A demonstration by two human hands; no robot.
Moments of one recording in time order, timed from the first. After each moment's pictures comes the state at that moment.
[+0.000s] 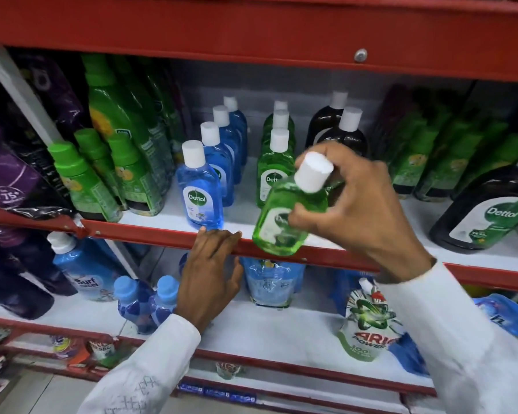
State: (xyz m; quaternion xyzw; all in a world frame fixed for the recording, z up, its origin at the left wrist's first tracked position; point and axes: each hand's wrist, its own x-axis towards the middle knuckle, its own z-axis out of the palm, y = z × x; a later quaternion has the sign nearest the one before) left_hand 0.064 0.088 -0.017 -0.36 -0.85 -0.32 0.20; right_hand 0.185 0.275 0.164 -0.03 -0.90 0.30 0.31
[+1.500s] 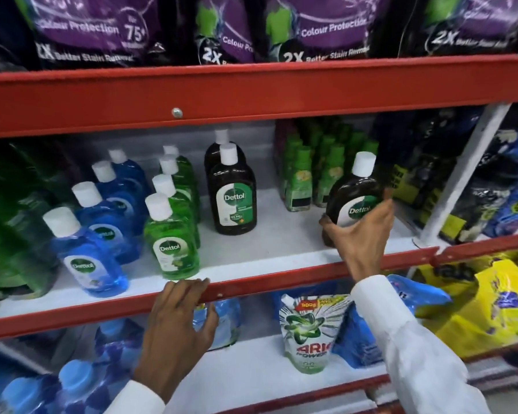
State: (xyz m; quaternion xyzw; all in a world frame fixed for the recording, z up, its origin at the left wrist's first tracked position) left_hand 0.110 0.163 0.003 -0.42 -0.85 -0.27 0.15; right_hand 0.241 0.458 0.059 -0.44 -0.70 0.24 0.51
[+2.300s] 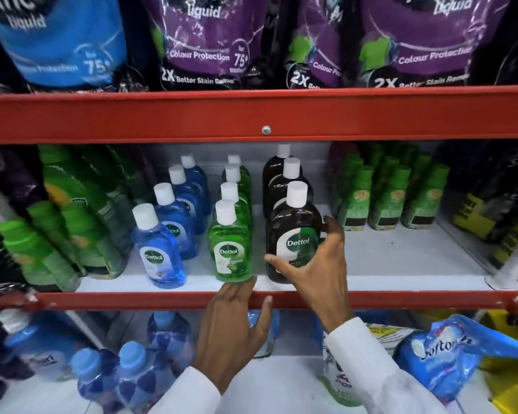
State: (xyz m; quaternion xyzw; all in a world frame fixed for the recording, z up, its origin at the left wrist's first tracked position) left_hand 0.119 0.170 0.026 -0.38 -0.86 -0.31 0.17; right_hand 0.168 0.333 0.061 -0.28 -0.81 0.33 0.41
